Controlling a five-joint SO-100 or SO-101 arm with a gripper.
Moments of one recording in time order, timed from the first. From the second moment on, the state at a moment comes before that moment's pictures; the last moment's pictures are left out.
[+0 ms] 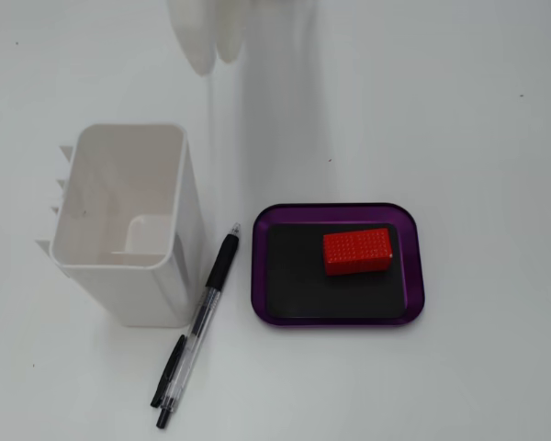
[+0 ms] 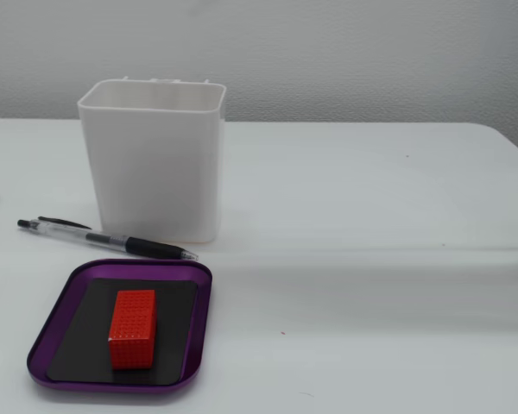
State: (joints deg) arm 8.7 93.9 50.2 87.6 8.2
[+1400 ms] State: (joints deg) arm 9.1 191.7 172.2 71.4 -1.8
